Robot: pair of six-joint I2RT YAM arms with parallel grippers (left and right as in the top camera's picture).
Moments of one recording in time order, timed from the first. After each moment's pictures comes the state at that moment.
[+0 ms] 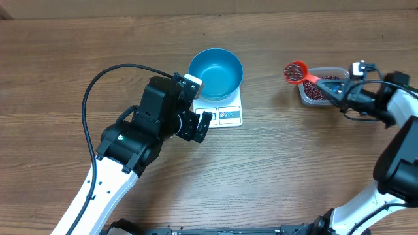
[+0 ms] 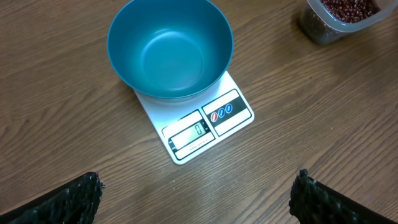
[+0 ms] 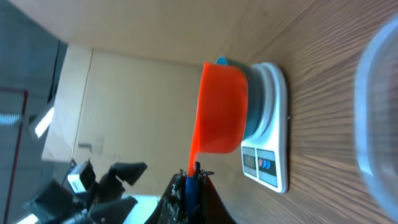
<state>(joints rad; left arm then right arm) -0.48 1.22 1.16 -0.75 0.06 -0.04 -0.46 1.96 1.27 -0.85 -1.49 -0.17</state>
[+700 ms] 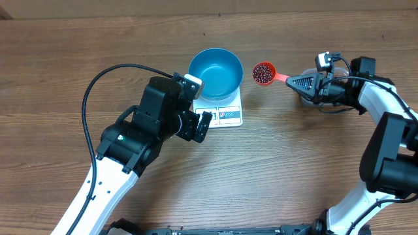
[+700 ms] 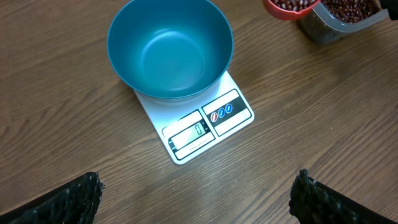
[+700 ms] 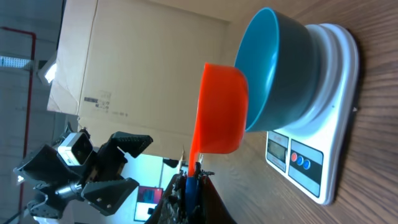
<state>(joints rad) -0.48 1.22 1.16 -0.75 0.06 -0.04 -0.25 1.96 1.27 -0.68 -1.53 -0.05</state>
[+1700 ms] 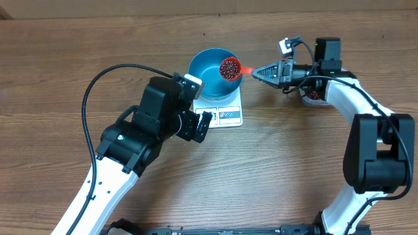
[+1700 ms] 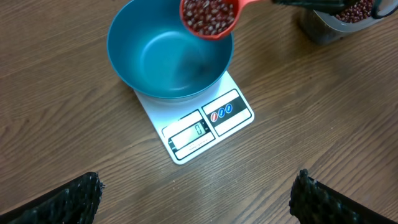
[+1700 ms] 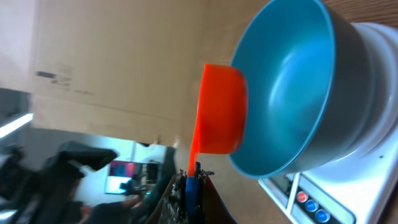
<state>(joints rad) -0.48 1.22 1.16 -0.75 0.06 -0.04 0.00 1.96 1.27 -0.14 -1.33 0.43</state>
